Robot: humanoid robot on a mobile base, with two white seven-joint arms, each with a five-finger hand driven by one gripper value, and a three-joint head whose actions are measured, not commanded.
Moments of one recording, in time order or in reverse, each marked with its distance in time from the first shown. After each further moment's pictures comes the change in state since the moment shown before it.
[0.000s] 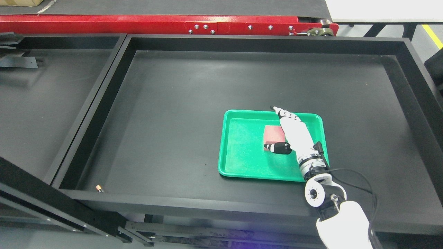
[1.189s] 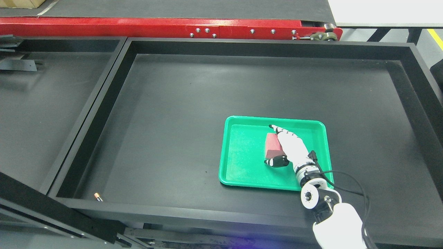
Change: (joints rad) left arm 0.000 0.000 0.000 0.000 0.000 0.000 0.000; right arm -0.003 0.000 0.031 0.081 0.004 0.090 0.066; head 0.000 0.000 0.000
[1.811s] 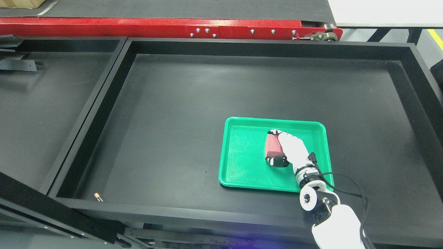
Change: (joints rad) left arm 0.000 0.000 0.000 0.000 0.000 0.000 0.000; right arm 0.005 0.000 0.008 0.019 0.002 0.002 -0.013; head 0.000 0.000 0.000
